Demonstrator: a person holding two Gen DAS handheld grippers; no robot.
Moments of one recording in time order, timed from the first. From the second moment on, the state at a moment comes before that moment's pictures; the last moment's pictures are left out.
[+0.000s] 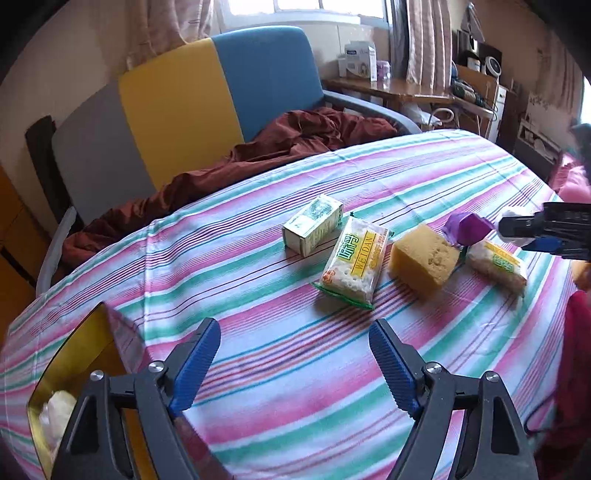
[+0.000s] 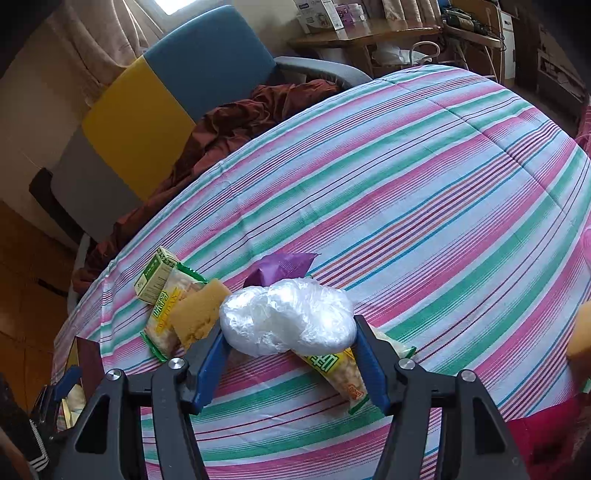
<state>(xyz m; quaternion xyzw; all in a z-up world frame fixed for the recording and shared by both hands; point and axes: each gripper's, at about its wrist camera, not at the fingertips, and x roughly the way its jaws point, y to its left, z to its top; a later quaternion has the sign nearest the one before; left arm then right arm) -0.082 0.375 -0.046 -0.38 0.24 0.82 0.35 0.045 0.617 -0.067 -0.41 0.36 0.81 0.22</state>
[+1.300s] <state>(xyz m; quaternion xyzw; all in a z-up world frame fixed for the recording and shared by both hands) -0.056 0.408 -0.103 -0.43 0.22 0.79 0.38 0.019 0.586 -0.065 -0.42 0.36 0.83 0.07</state>
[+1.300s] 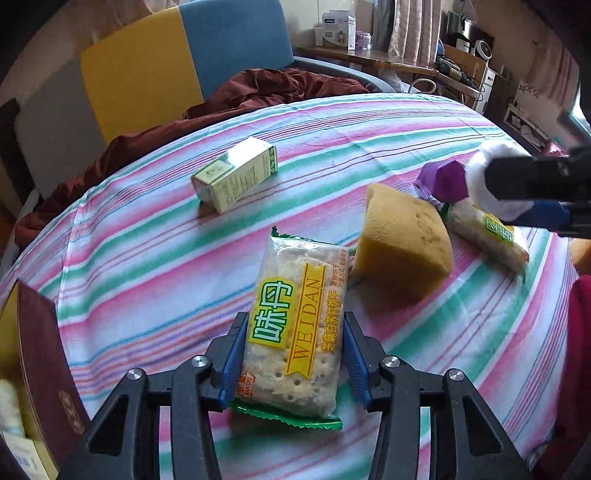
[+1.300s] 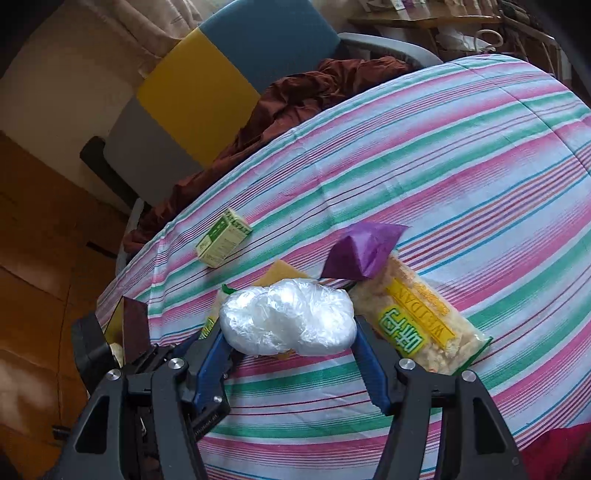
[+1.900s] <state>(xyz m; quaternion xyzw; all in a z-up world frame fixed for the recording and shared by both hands) 0.025 0.331 -0.112 -0.34 0.19 0.84 0.39 0.053 0.600 -0.053 -0.29 0.48 0.83 -0.05</state>
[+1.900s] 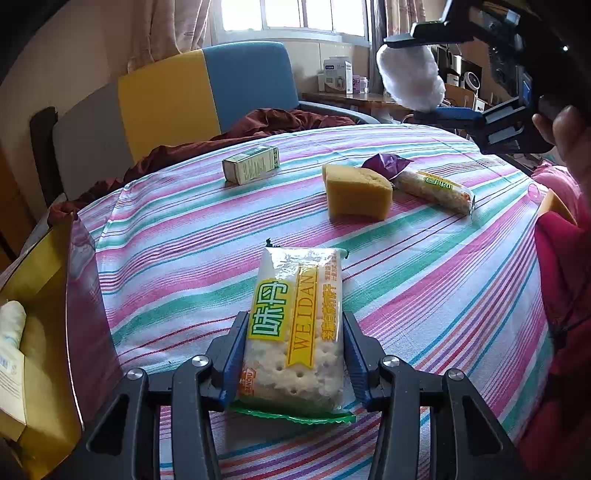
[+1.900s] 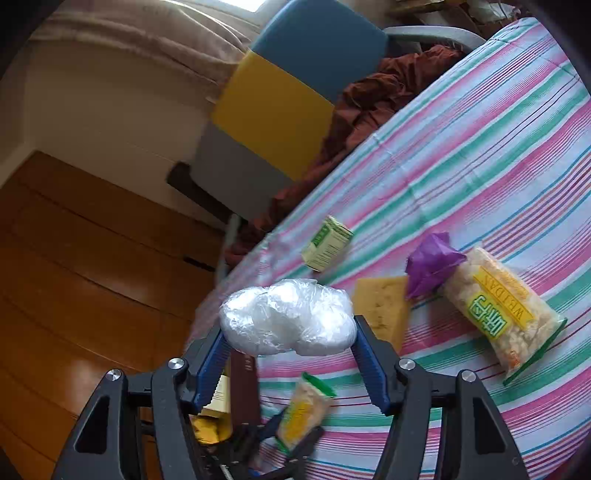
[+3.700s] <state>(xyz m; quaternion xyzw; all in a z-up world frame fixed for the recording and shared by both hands) 0.012 0.264 -0.035 -0.34 0.09 0.85 0.39 0.029 0.594 -0.070 -0.41 0.39 0.82 0.08</state>
